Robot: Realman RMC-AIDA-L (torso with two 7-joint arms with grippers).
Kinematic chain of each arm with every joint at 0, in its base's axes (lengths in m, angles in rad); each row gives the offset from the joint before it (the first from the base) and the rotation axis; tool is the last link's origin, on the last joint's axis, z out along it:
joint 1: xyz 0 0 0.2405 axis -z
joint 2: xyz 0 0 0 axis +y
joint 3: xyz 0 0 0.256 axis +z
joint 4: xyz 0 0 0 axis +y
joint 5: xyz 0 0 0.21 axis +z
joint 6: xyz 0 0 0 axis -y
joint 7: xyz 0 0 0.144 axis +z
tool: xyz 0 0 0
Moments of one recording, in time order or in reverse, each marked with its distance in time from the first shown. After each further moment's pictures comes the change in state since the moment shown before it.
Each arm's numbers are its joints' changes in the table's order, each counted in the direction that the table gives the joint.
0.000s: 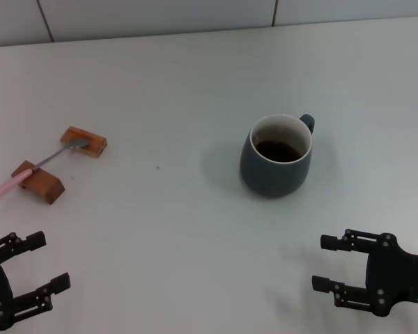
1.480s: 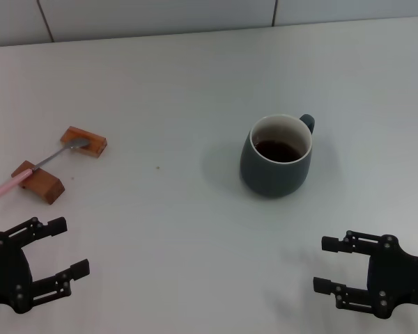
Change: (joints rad) left arm 0.066 -0.019 0.023 0.003 0.000 0.008 -0.029; right arm 0.005 -0.002 0.000 0.000 0.002 0.012 0.008
